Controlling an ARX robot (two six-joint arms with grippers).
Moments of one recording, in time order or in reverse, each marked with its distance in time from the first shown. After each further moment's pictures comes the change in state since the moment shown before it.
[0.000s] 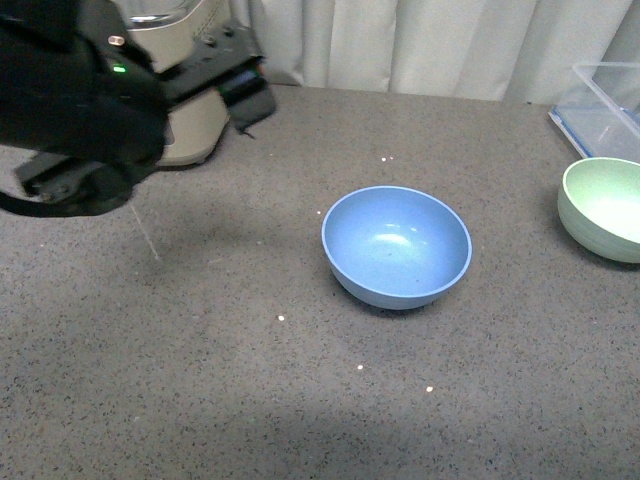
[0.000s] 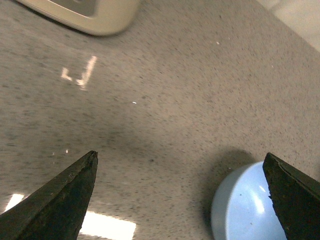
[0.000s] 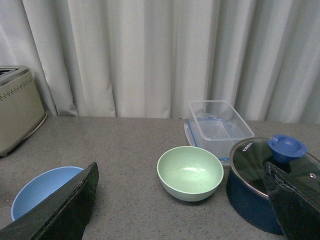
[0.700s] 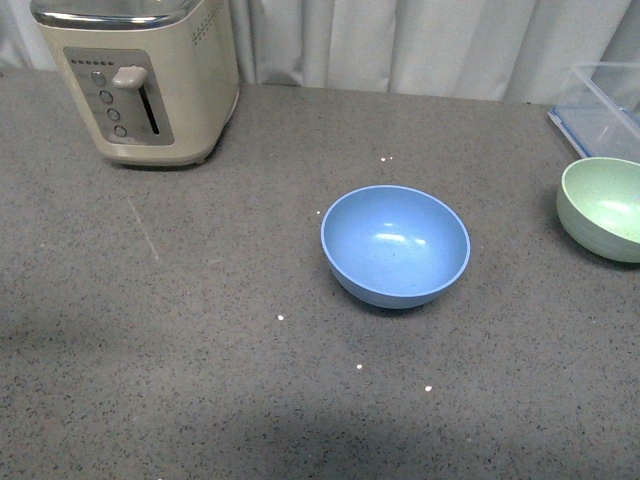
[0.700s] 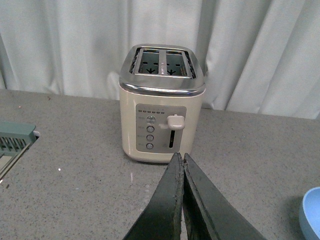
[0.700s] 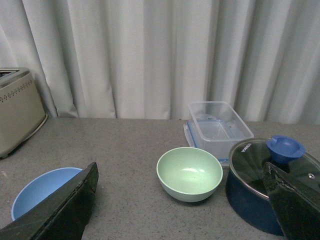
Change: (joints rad) left arm 0.207 -0.486 -0.650 0.779 0.037 0.619; right arm 0.000 0.000 0.000 0.000 0.000 0.000
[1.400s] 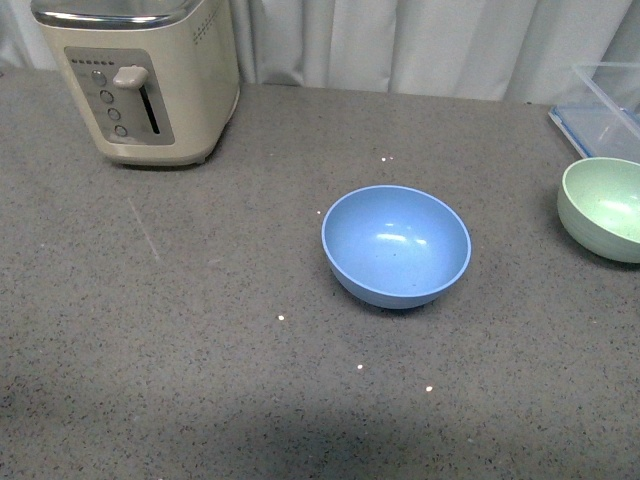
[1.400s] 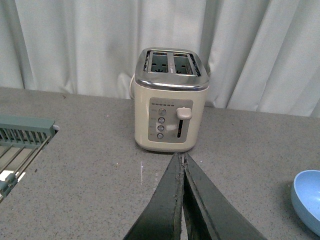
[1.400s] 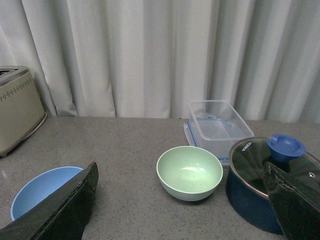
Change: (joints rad) left arm 0.113 -0.596 -0.126 -0.454 0.105 0.008; right arm 0.000 0.000 0.000 0.000 0.000 0.000
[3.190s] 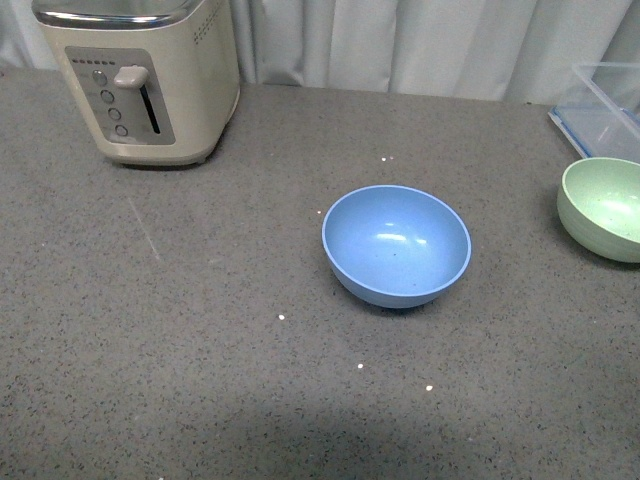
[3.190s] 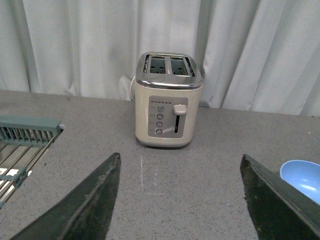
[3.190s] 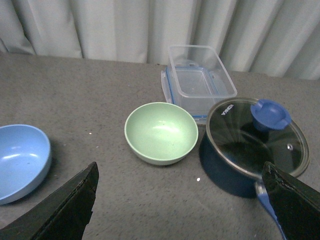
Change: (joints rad) left arm 0.000 -0.640 -0.001 -0.627 0.002 0.000; right arm -0.167 0.807 0.267 0.212 -0.105 -0.153
